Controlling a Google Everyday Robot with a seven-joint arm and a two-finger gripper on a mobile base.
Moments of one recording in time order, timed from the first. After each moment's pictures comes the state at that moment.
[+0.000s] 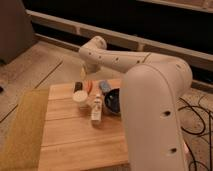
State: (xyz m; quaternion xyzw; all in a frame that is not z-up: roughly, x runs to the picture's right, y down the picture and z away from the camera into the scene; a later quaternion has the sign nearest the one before) arm -0.091 -0.088 0.872 -0.17 0.03 0.53 0.83
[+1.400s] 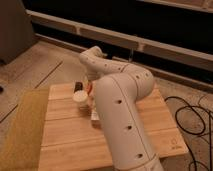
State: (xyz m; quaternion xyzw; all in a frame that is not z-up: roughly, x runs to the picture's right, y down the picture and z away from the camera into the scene) arm -0.066 -0.026 0.980 -0.23 0.17 0.54 0.79
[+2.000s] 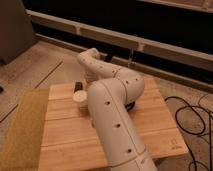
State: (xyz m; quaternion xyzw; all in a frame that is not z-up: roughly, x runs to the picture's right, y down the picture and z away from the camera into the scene) arm -0.087 -0.011 1.004 -0.26 0.19 0.51 0.80
